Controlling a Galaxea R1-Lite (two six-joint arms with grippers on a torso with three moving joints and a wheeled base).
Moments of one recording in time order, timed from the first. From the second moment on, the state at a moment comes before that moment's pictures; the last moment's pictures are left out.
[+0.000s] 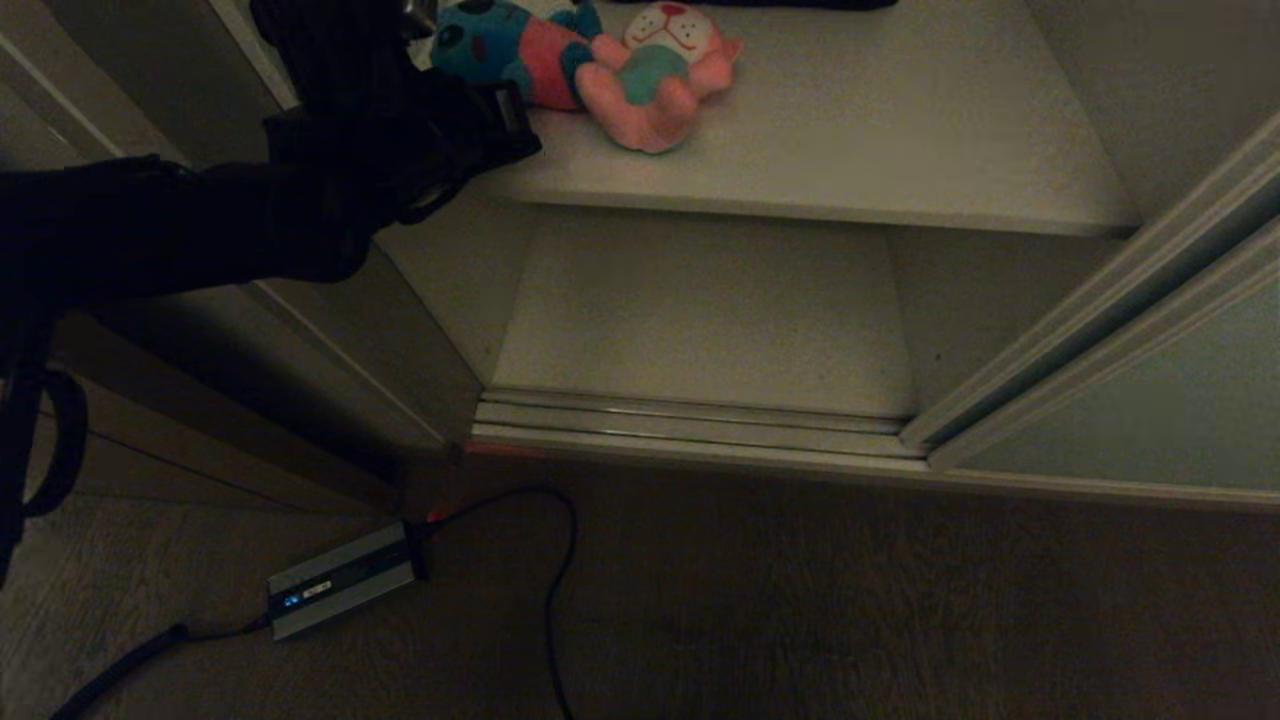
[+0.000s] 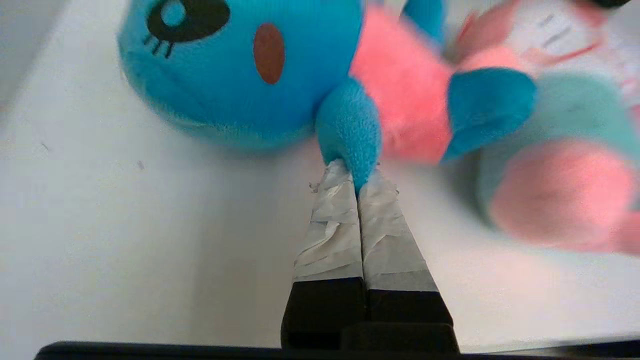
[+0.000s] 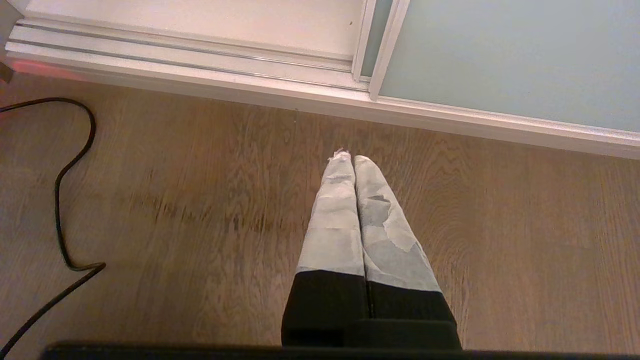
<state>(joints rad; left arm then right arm) -0.30 2.04 -1.94 -0.41 0.02 -0.07 -0.01 0.00 0.00 0.00 0.00 0.00</state>
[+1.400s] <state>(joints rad) -0.47 1.60 -1.69 -0.12 0.15 0.09 -0.01 0.00 0.00 0.00 0.00 0.00</state>
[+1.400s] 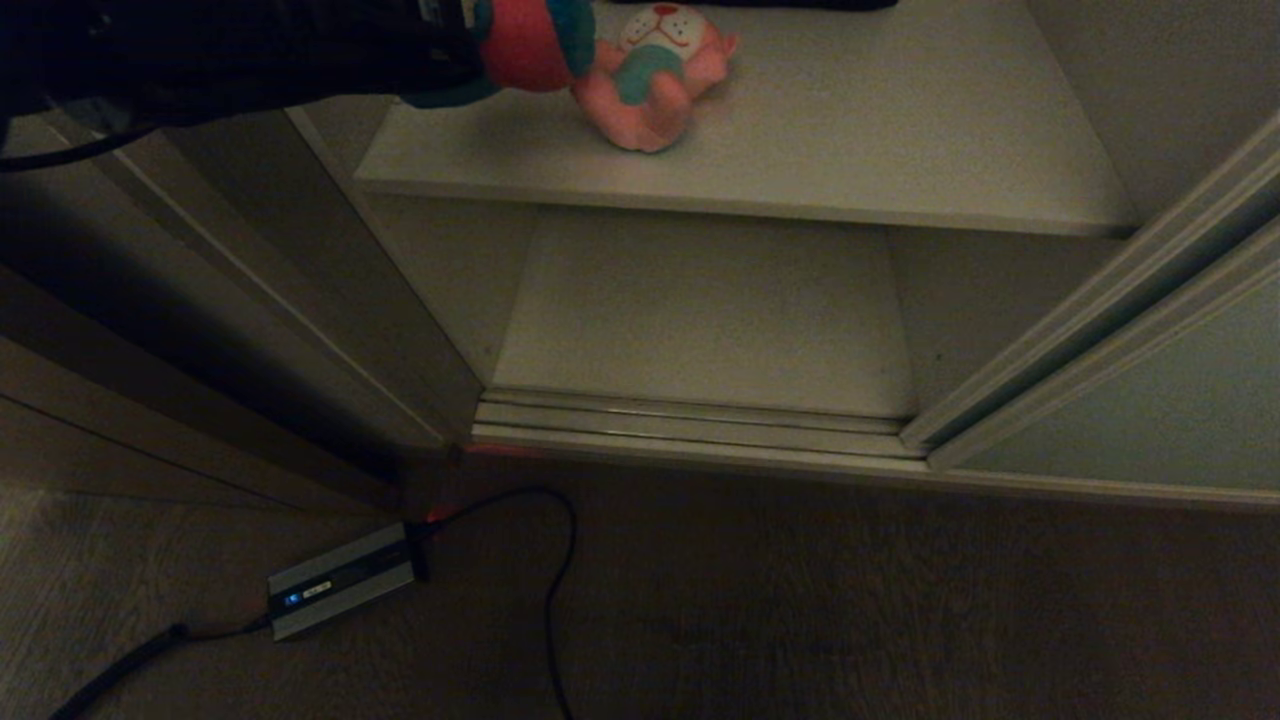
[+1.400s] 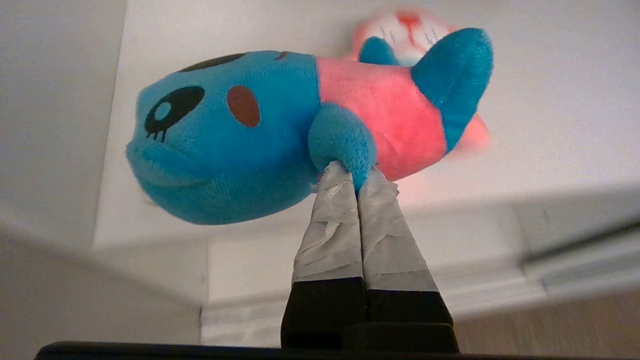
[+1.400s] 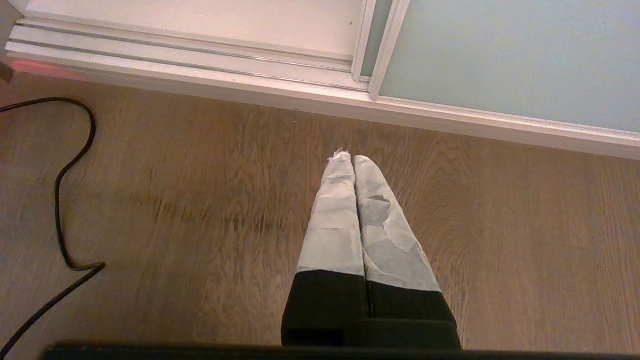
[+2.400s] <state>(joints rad) -0.17 0.97 -0.98 0.07 -0.06 0.07 -0.01 0.00 0.00 0.00 0.00 0.00</state>
